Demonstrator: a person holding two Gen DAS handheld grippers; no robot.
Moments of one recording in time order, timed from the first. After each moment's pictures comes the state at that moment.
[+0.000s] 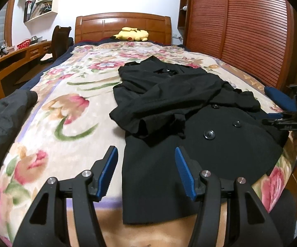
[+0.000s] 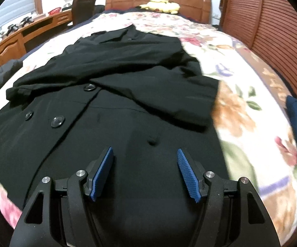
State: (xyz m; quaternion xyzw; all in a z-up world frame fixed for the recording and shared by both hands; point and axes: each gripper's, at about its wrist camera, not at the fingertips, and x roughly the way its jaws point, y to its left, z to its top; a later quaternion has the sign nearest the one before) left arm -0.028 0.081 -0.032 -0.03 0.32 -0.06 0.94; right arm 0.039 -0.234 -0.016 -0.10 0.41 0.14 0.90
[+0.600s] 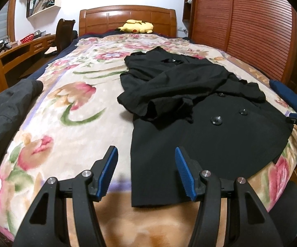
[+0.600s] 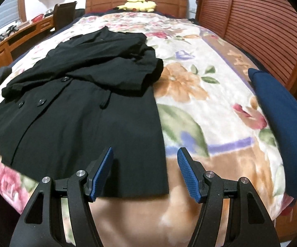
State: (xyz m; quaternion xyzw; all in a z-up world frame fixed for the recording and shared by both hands) left arm -0.036 0.089 -0.047 -0.02 0.35 -0.05 0.94; right arm -0.009 -0.304 -0.005 -0.08 0.42 0.09 0.90
